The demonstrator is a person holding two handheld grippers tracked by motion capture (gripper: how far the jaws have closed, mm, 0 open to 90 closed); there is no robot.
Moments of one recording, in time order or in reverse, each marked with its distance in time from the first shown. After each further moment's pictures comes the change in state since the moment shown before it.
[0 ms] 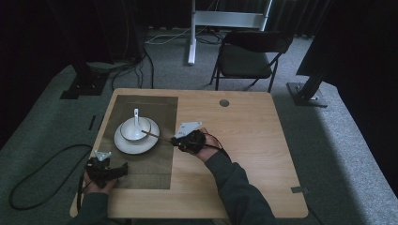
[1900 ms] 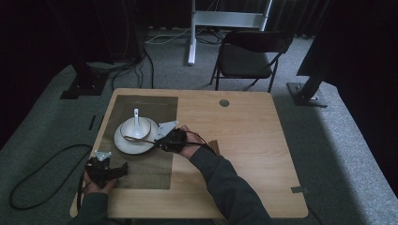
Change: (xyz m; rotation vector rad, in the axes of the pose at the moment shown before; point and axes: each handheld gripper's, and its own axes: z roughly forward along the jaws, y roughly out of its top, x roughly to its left) left arm 0.000 0.000 0.000 0.000 0.000 0.000; right arm 0.014 0.038 0.041 0.043 0.062 -0.123
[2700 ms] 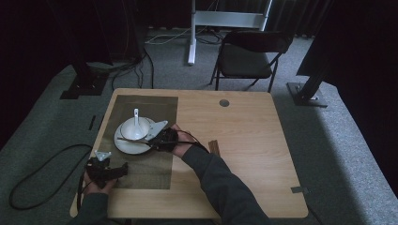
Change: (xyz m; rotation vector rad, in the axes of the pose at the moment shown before) left arm 0.000 0.000 0.000 0.000 0.000 0.000; right arm 0.003 0.018 0.021 0.022 0.014 -0.046
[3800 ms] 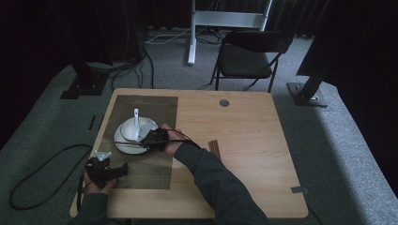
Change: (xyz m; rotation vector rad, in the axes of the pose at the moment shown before) left arm 0.000 0.000 0.000 0.001 0.000 0.000; right arm -0.001 0.014 0.031 0.052 0.029 -0.076
